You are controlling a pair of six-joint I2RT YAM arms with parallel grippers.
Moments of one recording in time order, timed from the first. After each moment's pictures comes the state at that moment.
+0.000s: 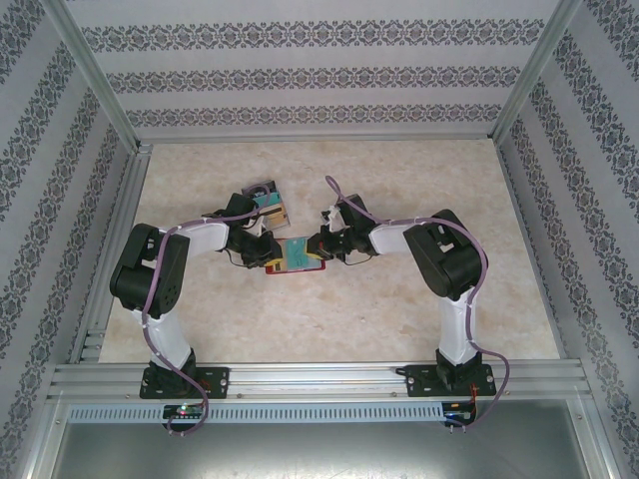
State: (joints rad) left arm -0.27 1.82 1.00 -0.39 0.57 -0.61; right arm 0.51 2.03 1.06 0.11 -0.75 0.84
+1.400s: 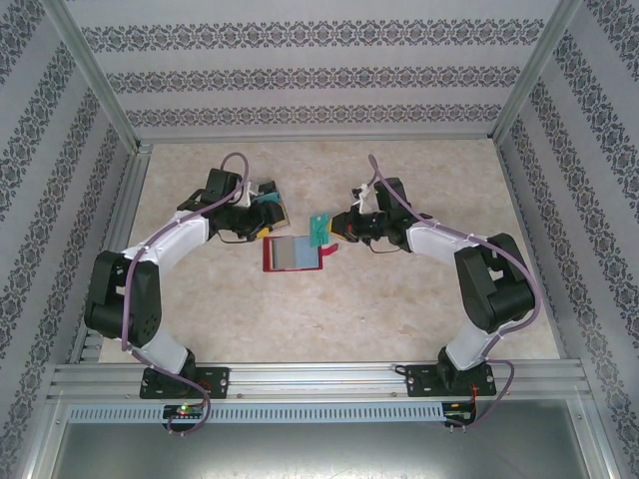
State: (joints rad) left arm -0.22 1.60 1.08 -0.36 0.63 -0.74; right arm 0.37 1.69 0.95 0.04 -0.80 0.82
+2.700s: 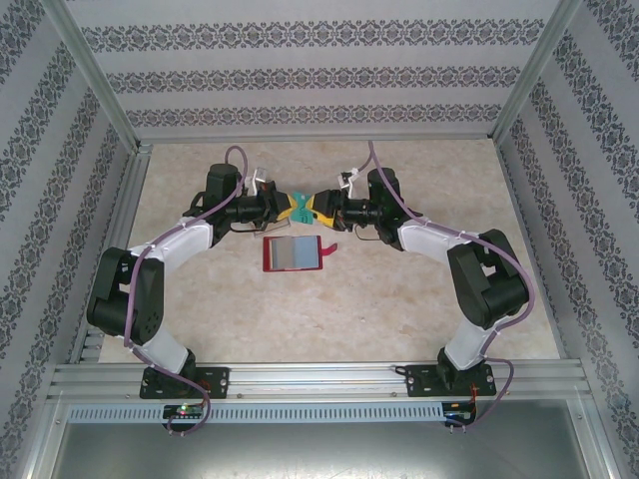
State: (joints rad) left arm -0.24 1.62 1.01 0.10 0.85 -1.05; right arm 0.42 1.74 1.00 0.36 -0.87 1.07
